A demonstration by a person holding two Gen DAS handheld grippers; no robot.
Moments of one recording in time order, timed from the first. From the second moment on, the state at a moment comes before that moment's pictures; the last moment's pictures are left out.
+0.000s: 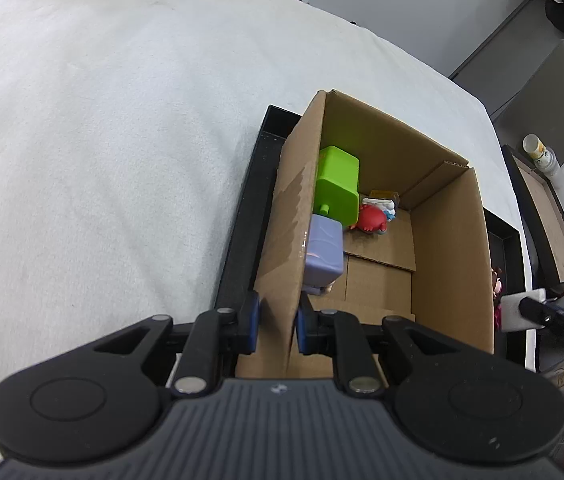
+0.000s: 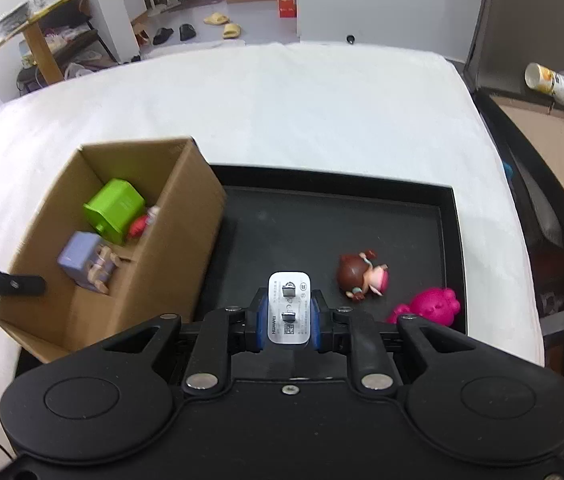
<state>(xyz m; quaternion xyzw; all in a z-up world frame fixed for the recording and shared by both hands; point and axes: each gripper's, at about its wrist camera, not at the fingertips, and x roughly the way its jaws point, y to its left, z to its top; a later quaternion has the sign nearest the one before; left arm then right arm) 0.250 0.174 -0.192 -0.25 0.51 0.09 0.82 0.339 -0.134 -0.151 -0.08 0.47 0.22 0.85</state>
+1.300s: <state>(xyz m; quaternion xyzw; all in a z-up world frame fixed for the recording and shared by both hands) 0.245 0.183 -0.198 -0.26 0.50 0.05 0.82 0.331 -0.017 -0.119 -0.09 0.46 0.29 0.84</state>
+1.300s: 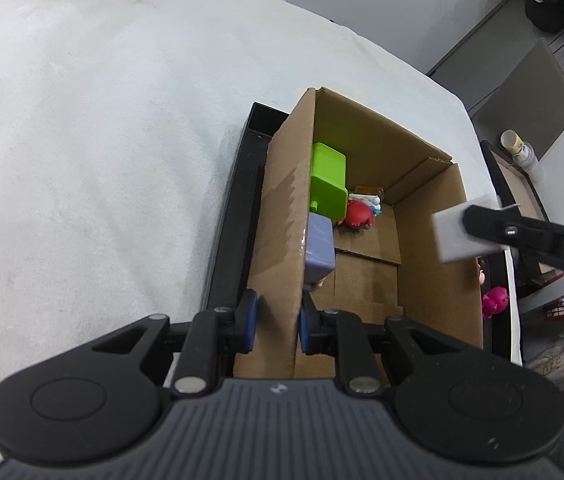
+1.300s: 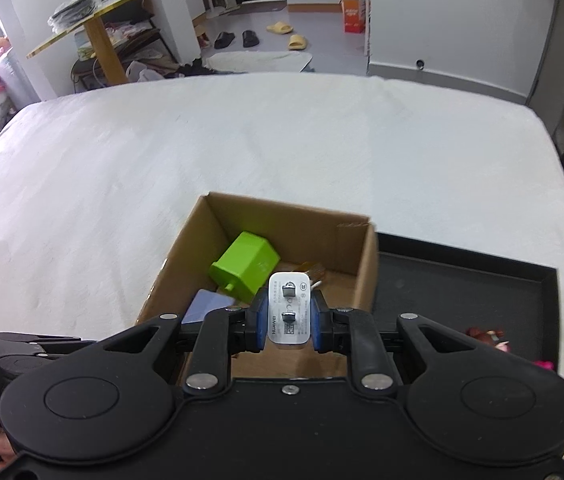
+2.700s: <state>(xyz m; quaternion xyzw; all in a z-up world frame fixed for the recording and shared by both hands) 0.241 0.184 -0.203 -0.26 0.50 0.03 0.83 0.334 0.002 -0.150 -0.06 0.52 0.27 0.81</state>
